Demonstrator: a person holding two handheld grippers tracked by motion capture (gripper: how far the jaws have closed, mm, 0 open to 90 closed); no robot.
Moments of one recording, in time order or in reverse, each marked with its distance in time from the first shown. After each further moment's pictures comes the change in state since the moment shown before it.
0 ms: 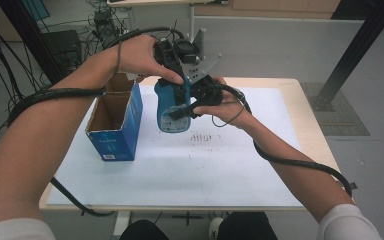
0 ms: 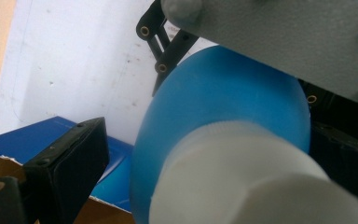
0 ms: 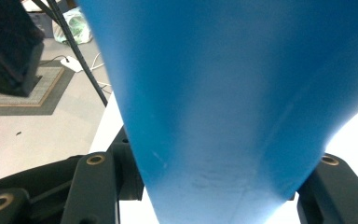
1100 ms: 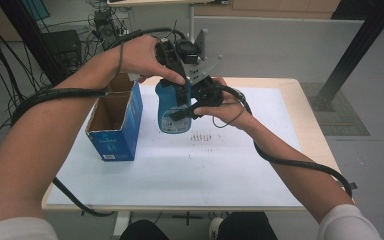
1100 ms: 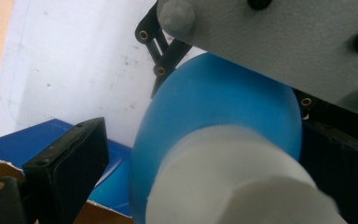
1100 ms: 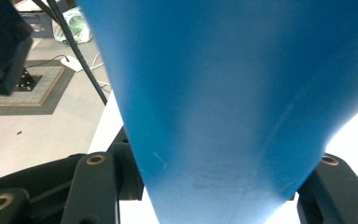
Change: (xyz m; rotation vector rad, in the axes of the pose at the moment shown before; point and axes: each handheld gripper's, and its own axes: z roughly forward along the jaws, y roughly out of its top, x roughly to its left) left arm 0.000 0.003 0.001 0.001 -0.006 -0.002; right arm -0.001 -0.004 0.001 0.001 0.001 0.003
